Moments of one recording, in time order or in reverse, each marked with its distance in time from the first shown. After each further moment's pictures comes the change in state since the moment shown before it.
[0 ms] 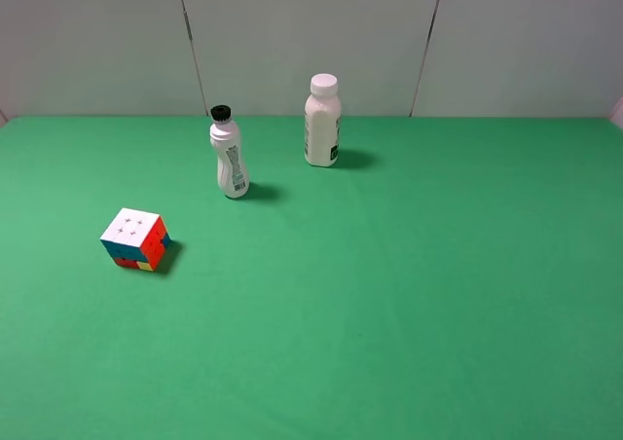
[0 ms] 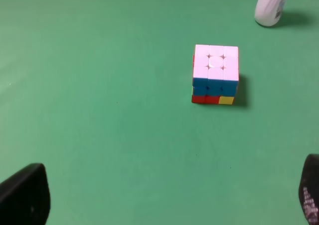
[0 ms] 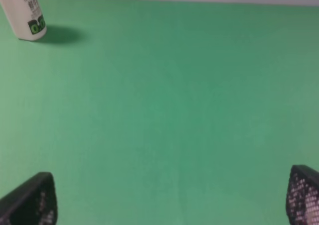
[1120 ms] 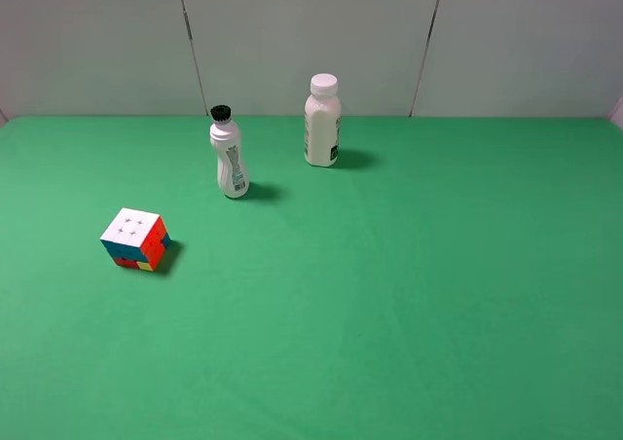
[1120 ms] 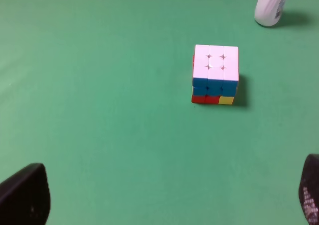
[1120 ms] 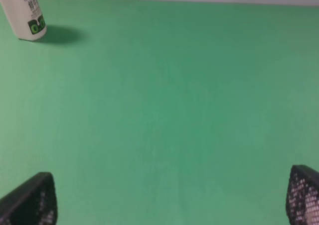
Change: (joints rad) left arm 0.000 0.000 0.000 0.000 0.000 0.000; right arm 0.000 0.000 0.000 0.000 0.000 0.000
